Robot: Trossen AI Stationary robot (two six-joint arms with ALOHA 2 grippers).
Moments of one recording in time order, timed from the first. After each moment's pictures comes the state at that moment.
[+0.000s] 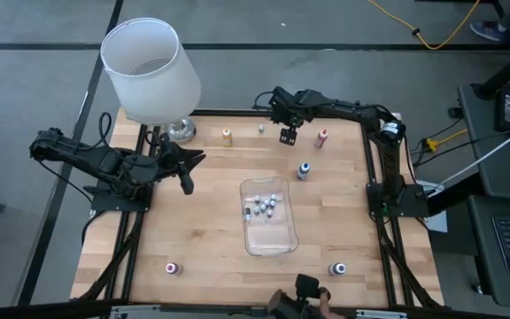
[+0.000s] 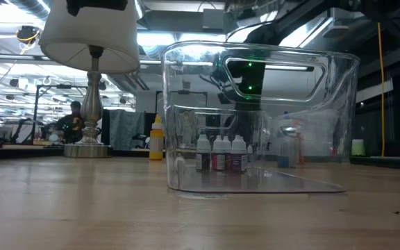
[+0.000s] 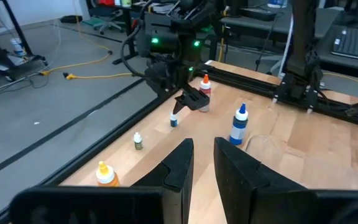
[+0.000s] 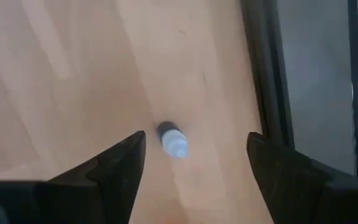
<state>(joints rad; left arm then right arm) -0.30 0.82 0.84 -0.42 -0.83 -0.36 -0.58 2.02 1.60 -0.87 0.19 -0.33</state>
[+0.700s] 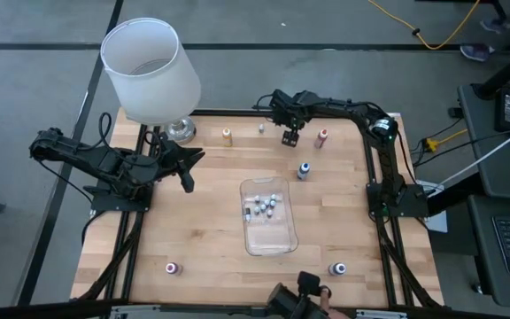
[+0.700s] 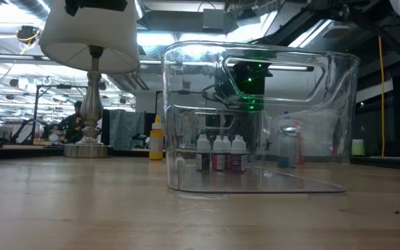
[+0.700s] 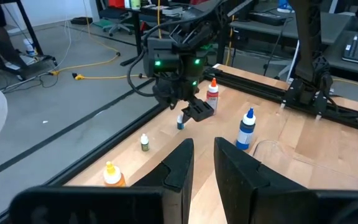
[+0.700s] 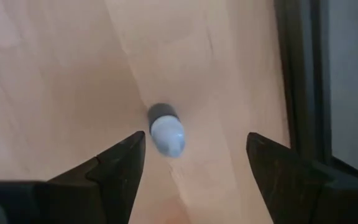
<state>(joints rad) -0.30 0.82 0.84 -0.42 -0.87 -0.38 -0.62 2.10 1.60 -0.90 0.18 -0.32</state>
